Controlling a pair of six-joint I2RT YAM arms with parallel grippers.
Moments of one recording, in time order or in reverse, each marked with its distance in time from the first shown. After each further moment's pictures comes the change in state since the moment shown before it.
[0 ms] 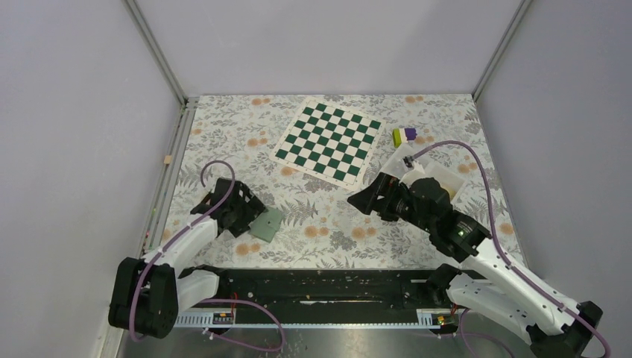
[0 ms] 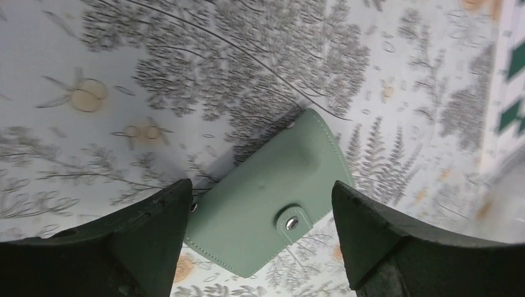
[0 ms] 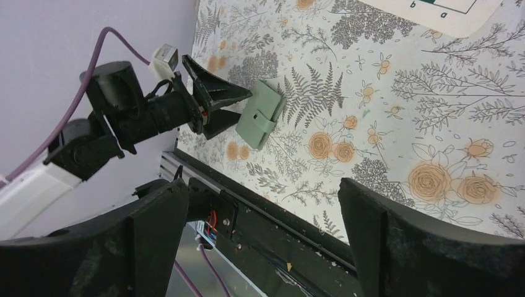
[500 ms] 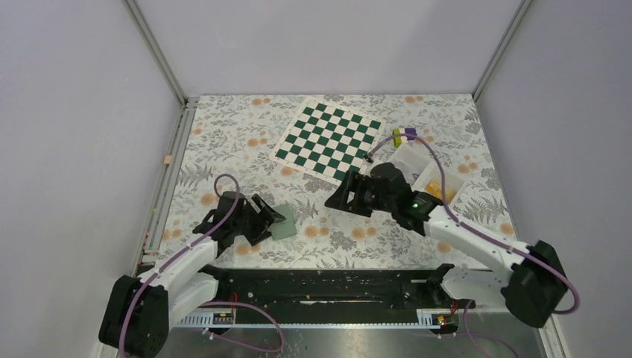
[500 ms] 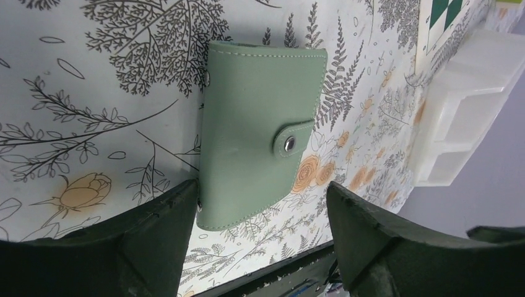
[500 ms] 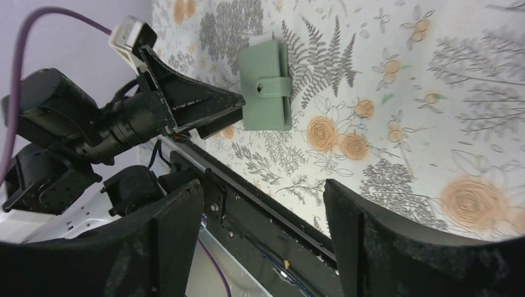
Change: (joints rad) left arm -0.093 -0.169 -0.206 0.245 0.269 -0.134; right arm 0.006 0.394 0.040 0.159 -0.143 -0.003
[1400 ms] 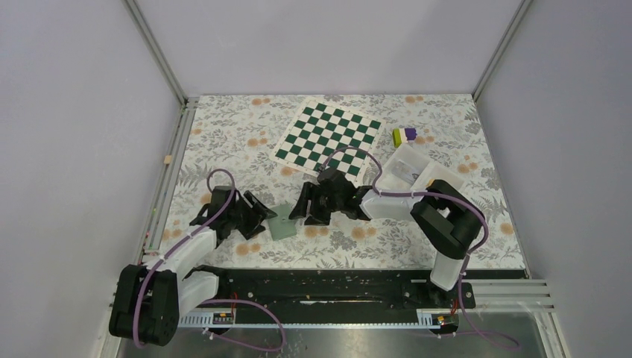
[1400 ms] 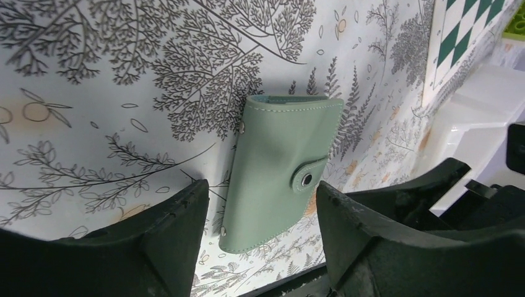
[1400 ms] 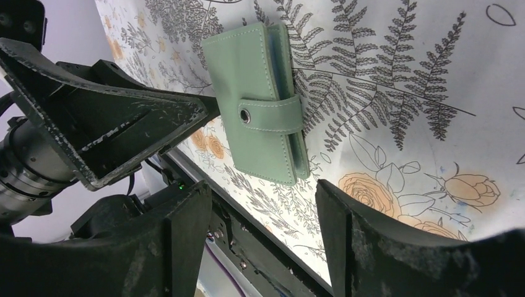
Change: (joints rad) left arm 0.134 0.092 0.045 -0.014 0.032 0.100; right arm 0.134 0.680 0.196 0.316 -0.121 0.180
